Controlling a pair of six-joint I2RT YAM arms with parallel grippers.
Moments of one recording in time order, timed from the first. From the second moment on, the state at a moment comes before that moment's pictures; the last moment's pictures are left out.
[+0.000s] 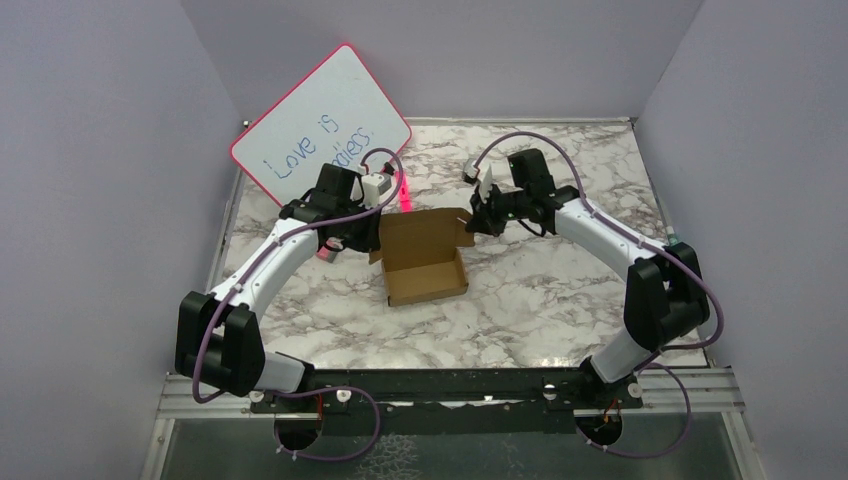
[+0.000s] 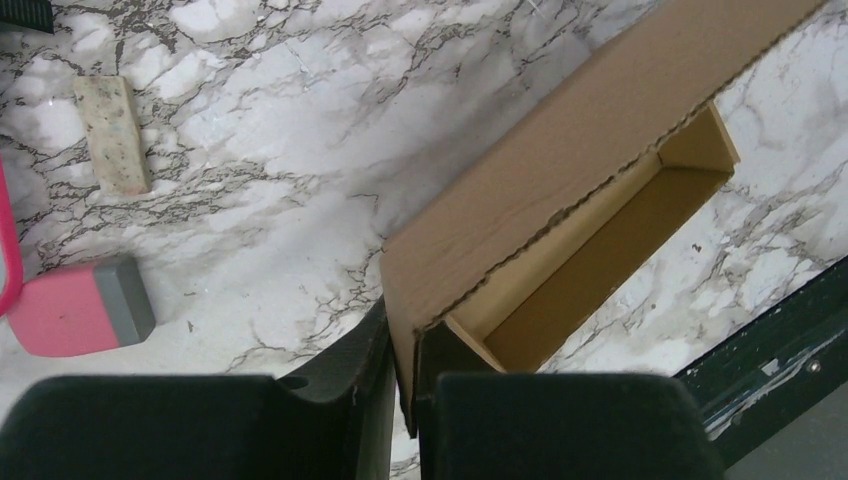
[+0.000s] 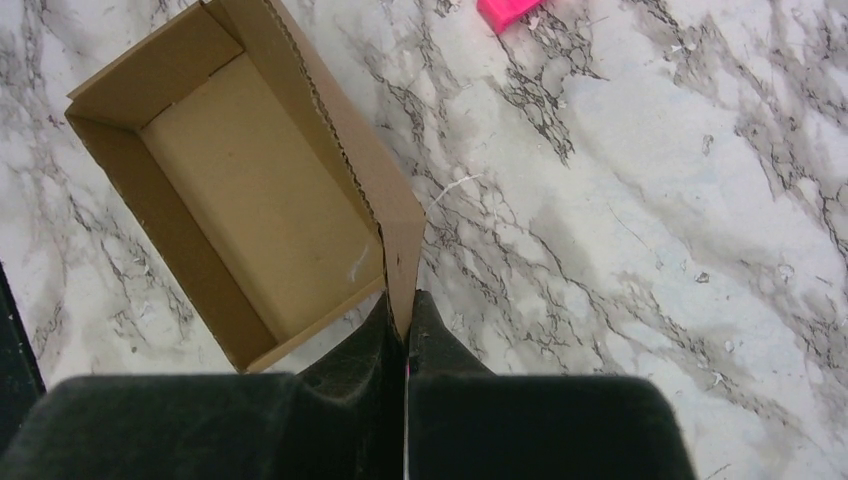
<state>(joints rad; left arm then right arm) -0.35 1.39 1.06 -0.63 0.33 0.00 0.44 1.59 1.14 -0.33 -0.61 -0.42</state>
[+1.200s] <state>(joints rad) -0.51 1.47 0.99 -0.30 -0.07 -0.45 0.86 1.59 1.12 -0.22 0.55 0.35</state>
